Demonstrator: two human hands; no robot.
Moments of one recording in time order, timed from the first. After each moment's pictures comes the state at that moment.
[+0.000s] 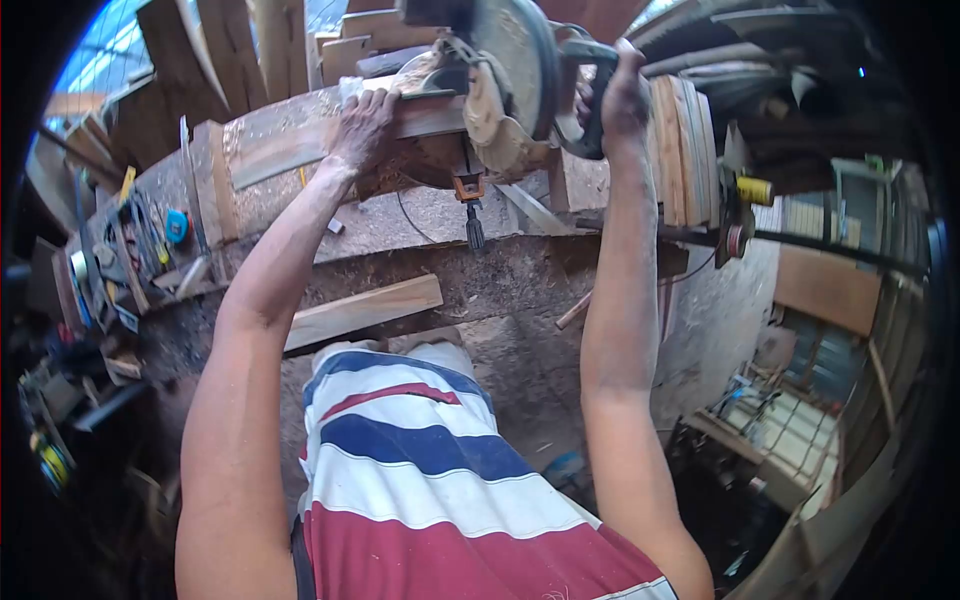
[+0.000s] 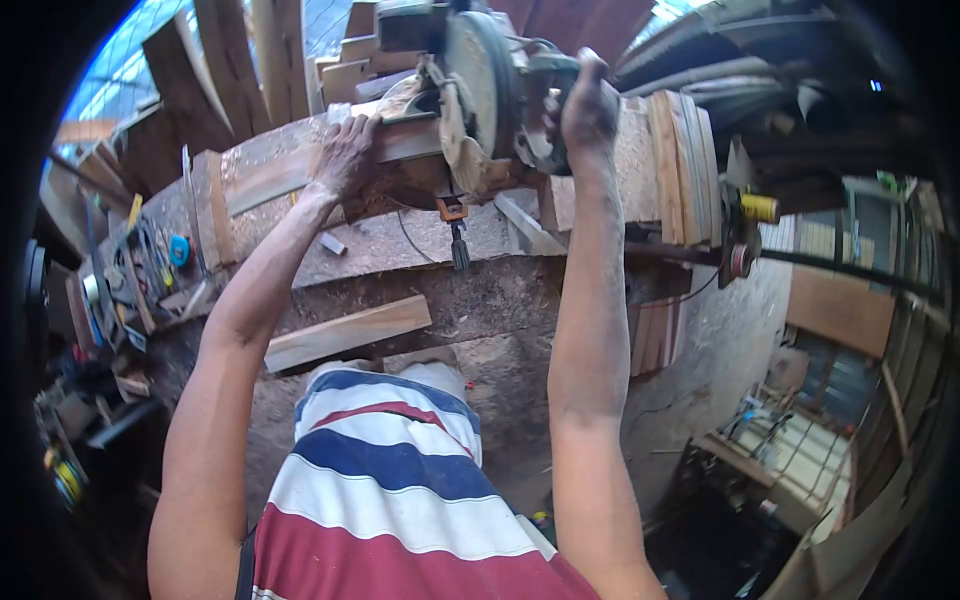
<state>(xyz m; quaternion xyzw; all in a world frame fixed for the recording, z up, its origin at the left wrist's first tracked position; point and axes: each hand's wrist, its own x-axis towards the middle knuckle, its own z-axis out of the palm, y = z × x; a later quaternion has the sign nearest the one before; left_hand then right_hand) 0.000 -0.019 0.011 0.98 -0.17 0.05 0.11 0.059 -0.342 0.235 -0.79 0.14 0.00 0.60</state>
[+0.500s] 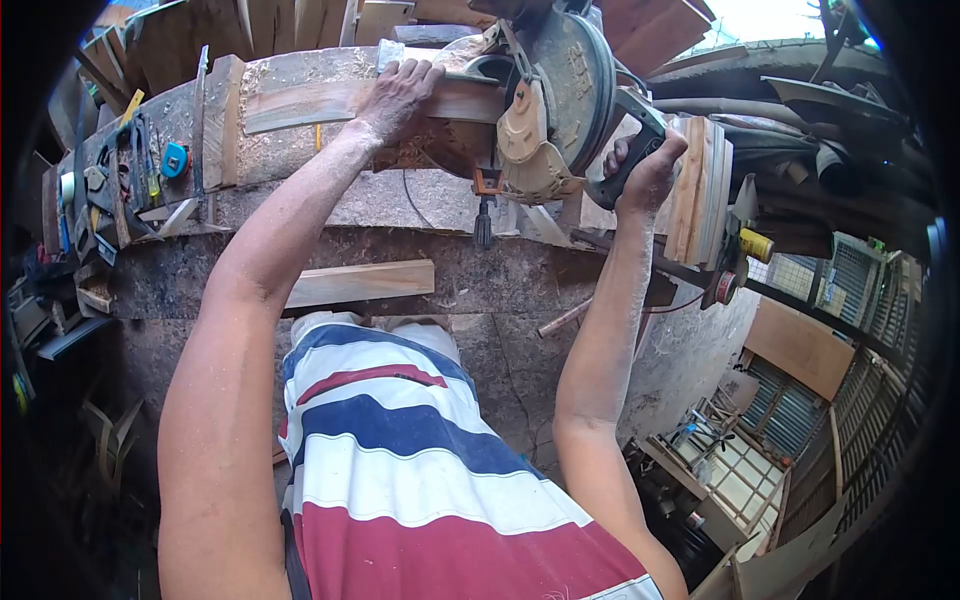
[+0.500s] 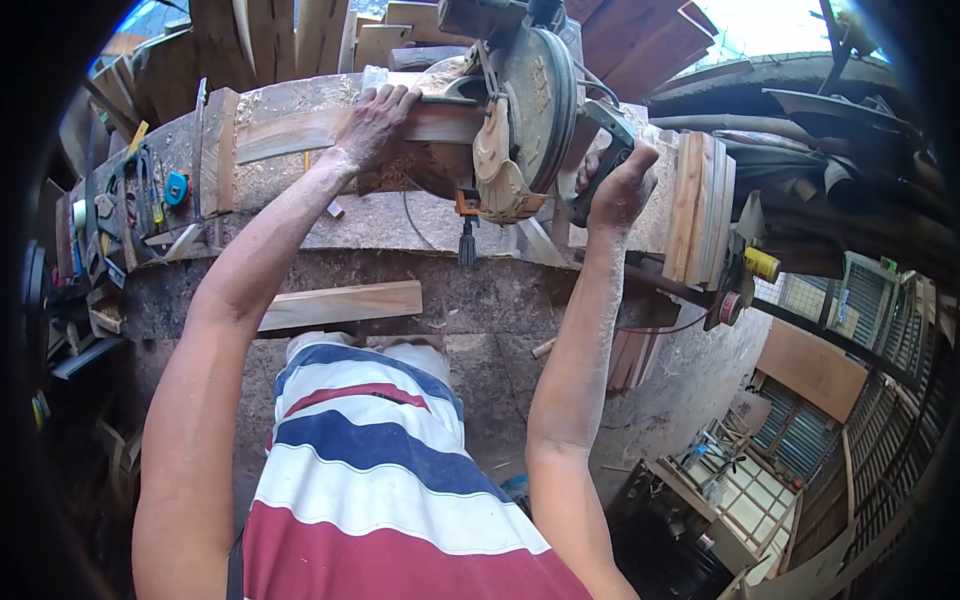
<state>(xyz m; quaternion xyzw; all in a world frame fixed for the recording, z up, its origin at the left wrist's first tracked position) -0.001 -0.019 -0.008 0.97 -0.17 0.12 0.09 0.012 -0.349 0.200 -0.74 0.15 0.00 0.65</state>
